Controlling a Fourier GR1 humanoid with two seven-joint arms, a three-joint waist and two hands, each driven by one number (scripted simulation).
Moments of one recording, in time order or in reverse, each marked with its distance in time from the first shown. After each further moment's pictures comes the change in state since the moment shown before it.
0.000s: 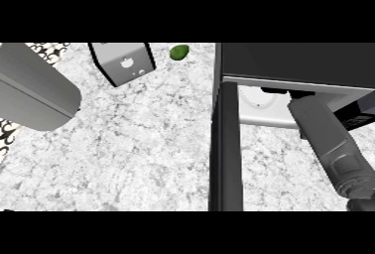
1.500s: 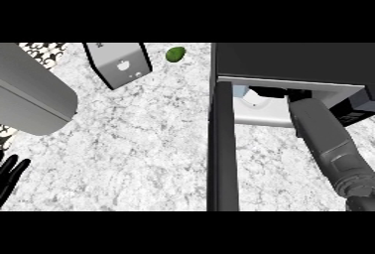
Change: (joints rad) left arm -0.061 -0.007 -0.151 0.056 -0.142 -0.122 -0.028; right arm -0.016 0.005 -0.111 0.070 -0.086 0.235 -0.154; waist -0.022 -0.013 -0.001
